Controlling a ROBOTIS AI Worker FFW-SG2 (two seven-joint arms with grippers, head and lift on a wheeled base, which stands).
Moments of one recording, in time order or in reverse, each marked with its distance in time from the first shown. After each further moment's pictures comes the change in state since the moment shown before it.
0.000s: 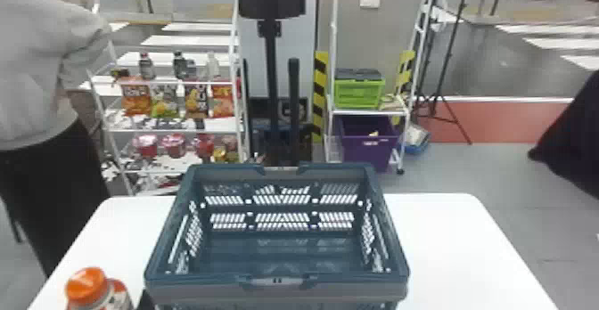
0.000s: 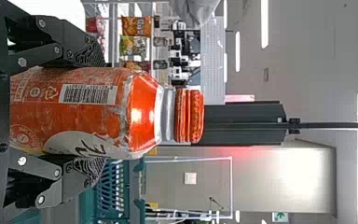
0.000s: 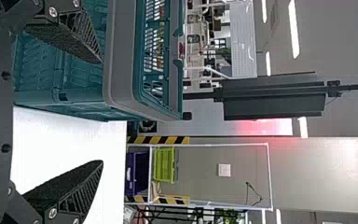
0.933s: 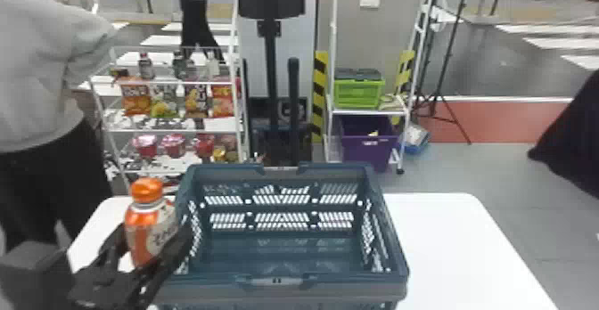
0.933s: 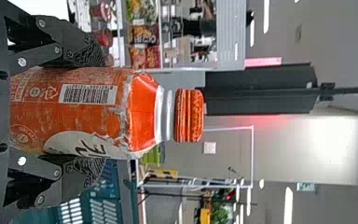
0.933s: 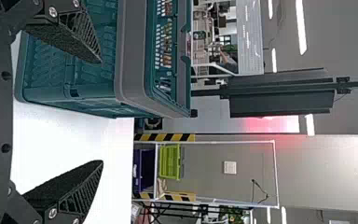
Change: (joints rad) left arm -0.343 0.012 0.025 -0.197 -0.049 0.688 -0.193; right arm -0.003 0.013 -0.006 0.028 0.007 0.000 0.000
